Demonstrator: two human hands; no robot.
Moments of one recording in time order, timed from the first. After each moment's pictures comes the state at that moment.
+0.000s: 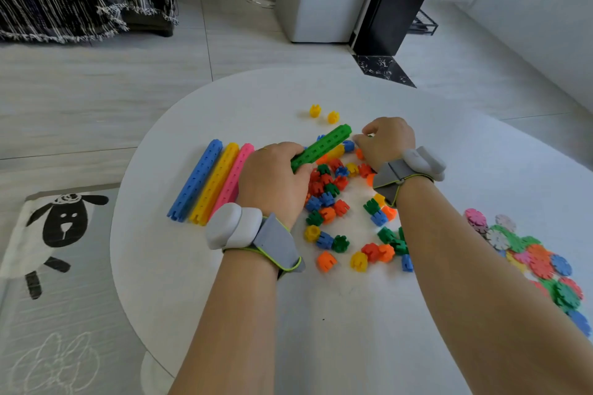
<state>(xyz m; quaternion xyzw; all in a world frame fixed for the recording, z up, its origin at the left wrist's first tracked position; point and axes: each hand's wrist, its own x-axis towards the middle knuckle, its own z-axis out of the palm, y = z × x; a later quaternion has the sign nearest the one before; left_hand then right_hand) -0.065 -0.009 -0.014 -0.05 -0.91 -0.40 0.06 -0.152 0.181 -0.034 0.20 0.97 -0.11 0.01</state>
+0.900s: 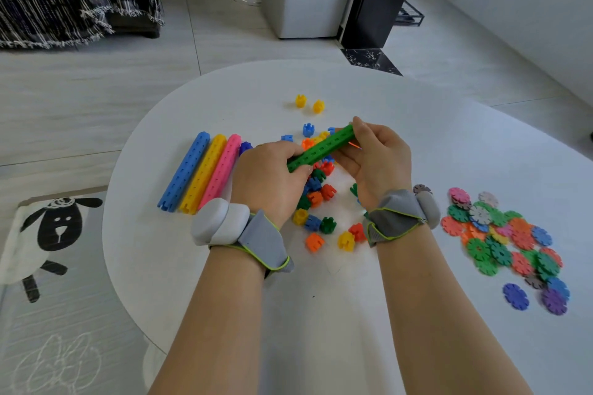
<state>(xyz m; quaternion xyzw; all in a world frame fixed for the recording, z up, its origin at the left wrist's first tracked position) -0.046 -0.007 -0.009 -0.08 -0.92 -0.38 0.02 -0.056 0.134 -0.016 0.23 0.56 -0.79 -0.15</state>
